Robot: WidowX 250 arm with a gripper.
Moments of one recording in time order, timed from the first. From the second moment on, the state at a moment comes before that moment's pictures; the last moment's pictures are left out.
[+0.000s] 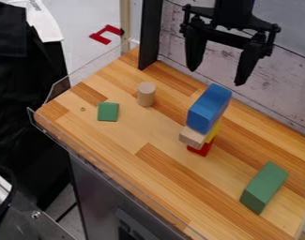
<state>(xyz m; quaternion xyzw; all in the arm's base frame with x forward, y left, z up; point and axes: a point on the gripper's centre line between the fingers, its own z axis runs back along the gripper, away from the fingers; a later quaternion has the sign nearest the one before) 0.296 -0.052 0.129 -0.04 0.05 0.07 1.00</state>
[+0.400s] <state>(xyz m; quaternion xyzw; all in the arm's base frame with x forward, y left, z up) 0.292 -0.053 0.115 -0.04 0.07 0.07 0.99</state>
